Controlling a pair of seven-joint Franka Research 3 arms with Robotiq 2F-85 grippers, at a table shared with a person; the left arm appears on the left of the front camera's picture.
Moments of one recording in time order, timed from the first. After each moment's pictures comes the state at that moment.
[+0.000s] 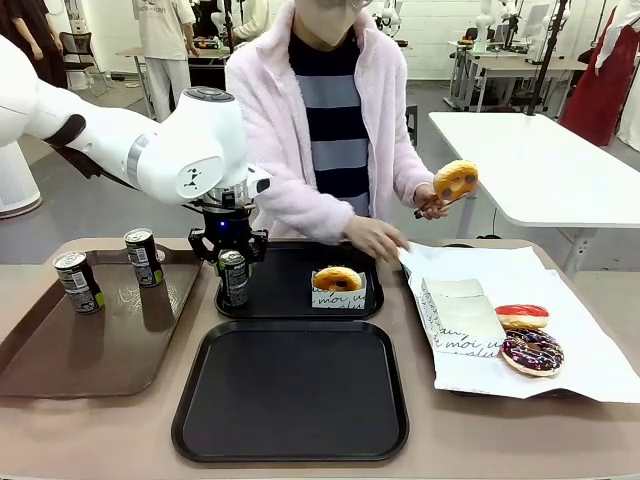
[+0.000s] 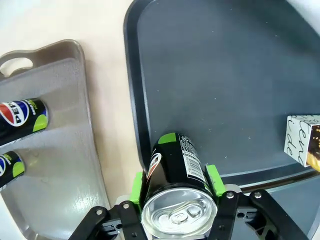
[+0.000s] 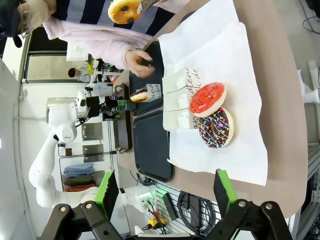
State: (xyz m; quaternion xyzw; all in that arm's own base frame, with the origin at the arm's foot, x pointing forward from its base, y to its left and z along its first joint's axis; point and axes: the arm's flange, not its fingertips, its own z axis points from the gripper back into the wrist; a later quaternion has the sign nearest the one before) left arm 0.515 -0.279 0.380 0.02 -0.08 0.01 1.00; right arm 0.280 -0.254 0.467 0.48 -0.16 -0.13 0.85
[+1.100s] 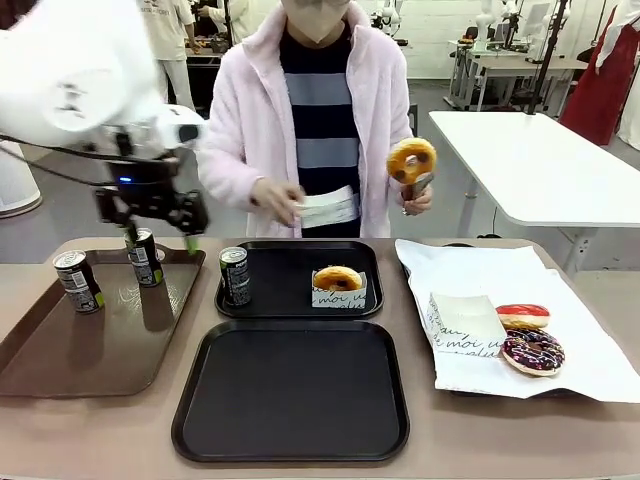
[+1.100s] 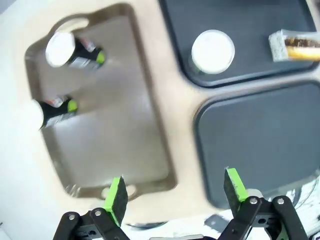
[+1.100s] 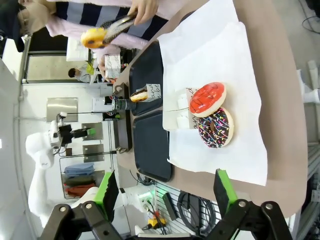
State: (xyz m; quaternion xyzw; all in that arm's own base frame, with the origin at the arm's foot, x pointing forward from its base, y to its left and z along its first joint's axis) left arm 0.393 -0.197 0.511 0.02 -0.09 -0.08 0.99; right arm 0.281 -0.254 0.466 0.48 -0.16 -0.13 0.85
